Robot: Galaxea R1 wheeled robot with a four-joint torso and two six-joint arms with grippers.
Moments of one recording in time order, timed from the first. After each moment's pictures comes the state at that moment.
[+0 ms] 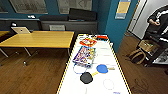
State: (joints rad) left arm 1.07 2.04 -1.19 -0.04 -0.19 -0.08; right arm -1.47 1.65 -1.22 -0.25 0.43 0.62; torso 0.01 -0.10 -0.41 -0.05
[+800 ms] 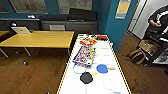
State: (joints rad) left arm 0.75 2.01 -1.15 -0.34 0.00 -0.09; right arm -1.49 1.95 -1.37 -0.36 0.50 0.62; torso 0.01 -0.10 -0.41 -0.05
